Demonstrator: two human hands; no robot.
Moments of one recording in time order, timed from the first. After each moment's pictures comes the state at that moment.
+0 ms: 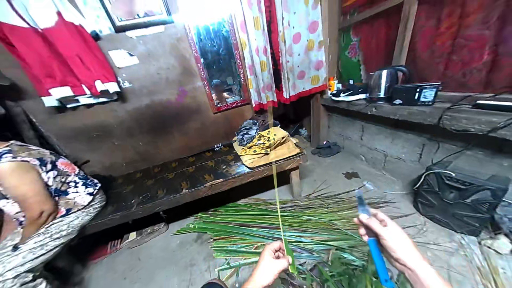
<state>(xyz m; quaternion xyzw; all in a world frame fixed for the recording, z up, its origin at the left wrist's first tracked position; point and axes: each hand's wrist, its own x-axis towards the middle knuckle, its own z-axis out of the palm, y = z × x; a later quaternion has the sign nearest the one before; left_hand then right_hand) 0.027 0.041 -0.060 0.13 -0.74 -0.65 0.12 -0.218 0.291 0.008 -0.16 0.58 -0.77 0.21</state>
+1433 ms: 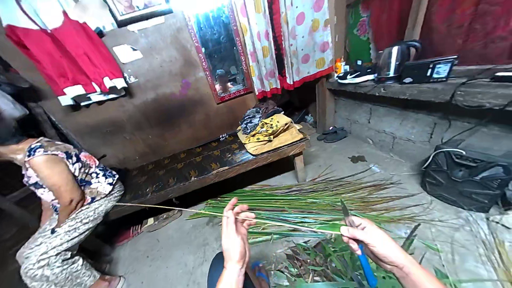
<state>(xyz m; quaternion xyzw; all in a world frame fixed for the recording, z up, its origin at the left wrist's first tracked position) 0.091 0.067 0.046 0.13 -0.52 -0.67 0.51 -0.161 0.301 -0.022 -0.26 0.50 -0.71 0.42</state>
